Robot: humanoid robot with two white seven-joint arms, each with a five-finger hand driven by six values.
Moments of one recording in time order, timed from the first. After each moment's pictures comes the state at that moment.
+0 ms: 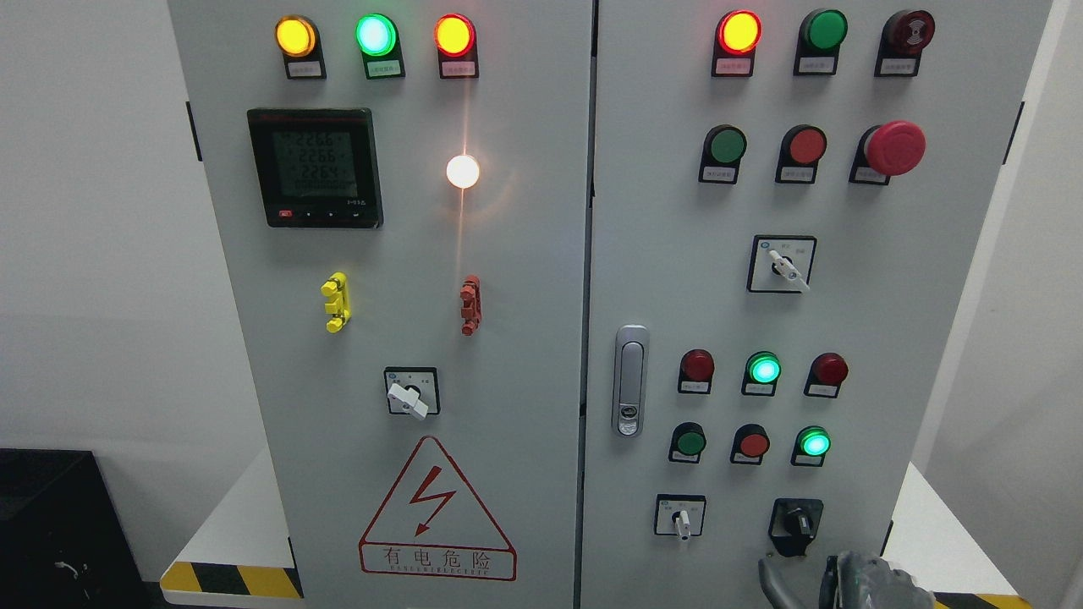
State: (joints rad) left arm 0.00 -0.10 -0.14 0.00 0.10 -0.06 0.15; right arm -0.18 0.13 -0.14 -1.67 1.31 0.24 0.04
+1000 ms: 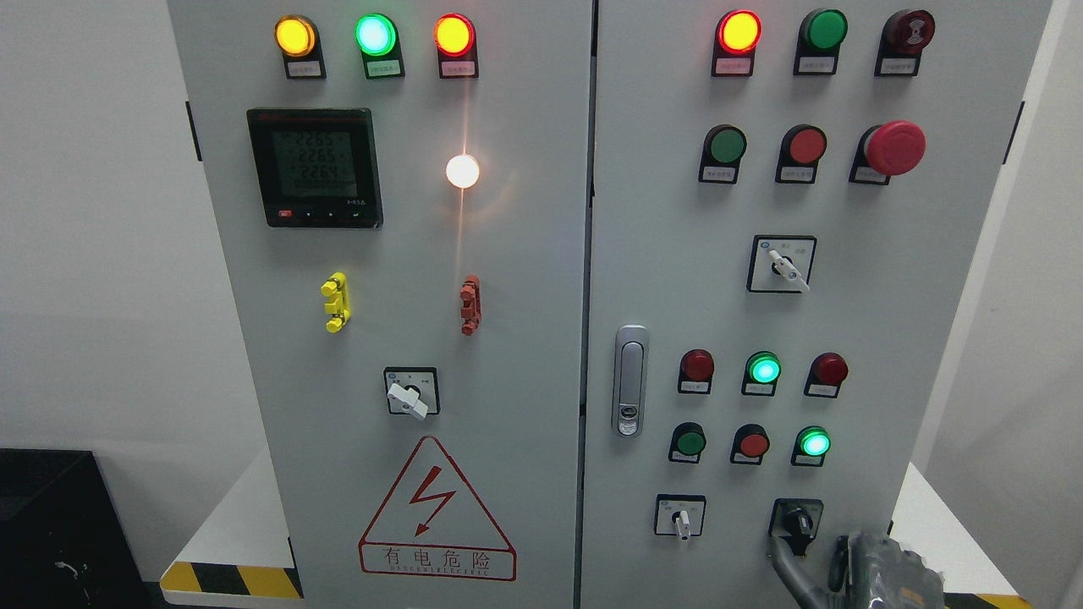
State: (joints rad) left arm 0.00 -0.10 -0.14 0.00 0.10 -0.06 0.15; right arm -0.23 0.12 -0.17 -1.63 1.31 0.25 0.05
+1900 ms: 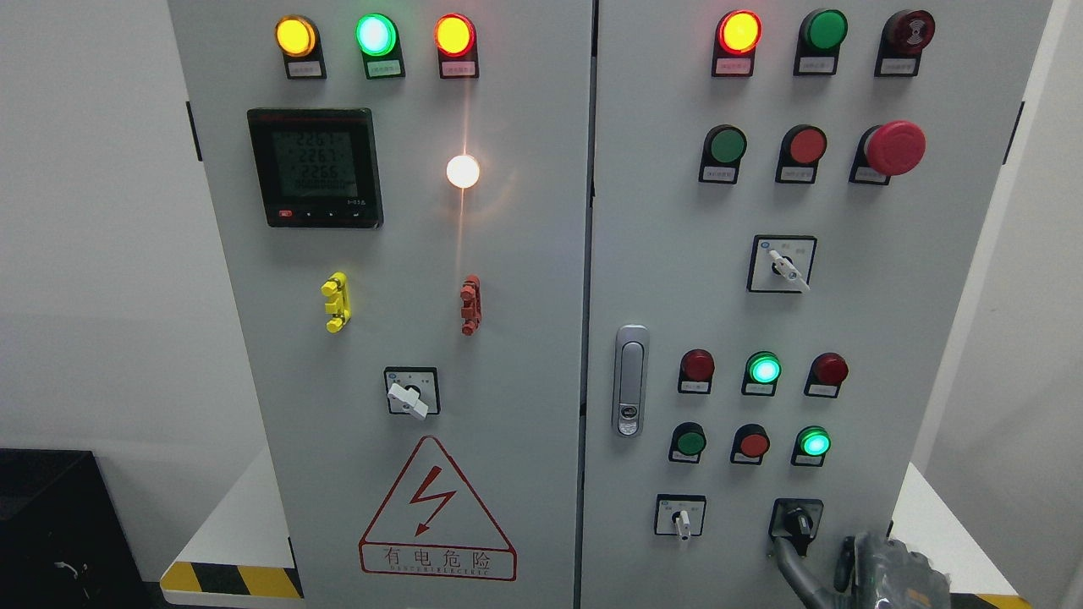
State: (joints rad) left arm 0.00 -0.10 -0.14 0.00 0.10 -0.06 0.15; right arm -0.24 0.11 -0.18 -1.62 1.30 0.25 0.05
